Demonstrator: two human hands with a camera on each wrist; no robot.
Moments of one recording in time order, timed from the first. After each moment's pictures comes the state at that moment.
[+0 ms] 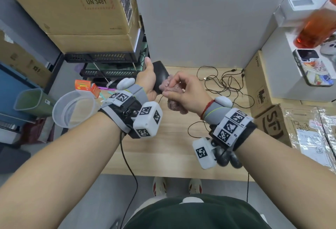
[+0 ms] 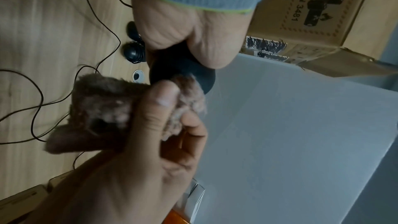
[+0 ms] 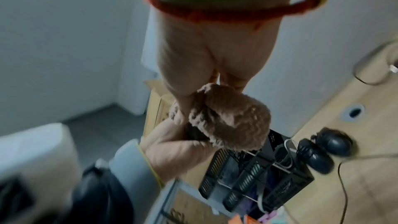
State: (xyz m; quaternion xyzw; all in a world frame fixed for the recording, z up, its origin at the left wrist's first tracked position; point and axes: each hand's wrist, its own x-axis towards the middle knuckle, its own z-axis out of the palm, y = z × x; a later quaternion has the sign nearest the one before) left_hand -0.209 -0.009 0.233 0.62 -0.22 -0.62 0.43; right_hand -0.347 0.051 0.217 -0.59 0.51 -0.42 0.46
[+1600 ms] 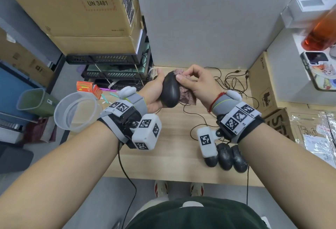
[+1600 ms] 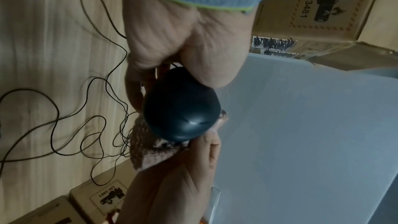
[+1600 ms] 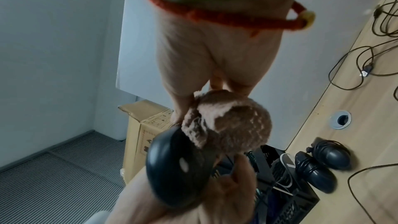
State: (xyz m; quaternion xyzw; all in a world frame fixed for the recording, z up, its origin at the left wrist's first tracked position) left_hand -0.207 0.000 0.222 0.56 -0.27 -0.73 0.29; right_hand -0.365 0.019 0.219 -0.50 0.55 -0.46 0.49
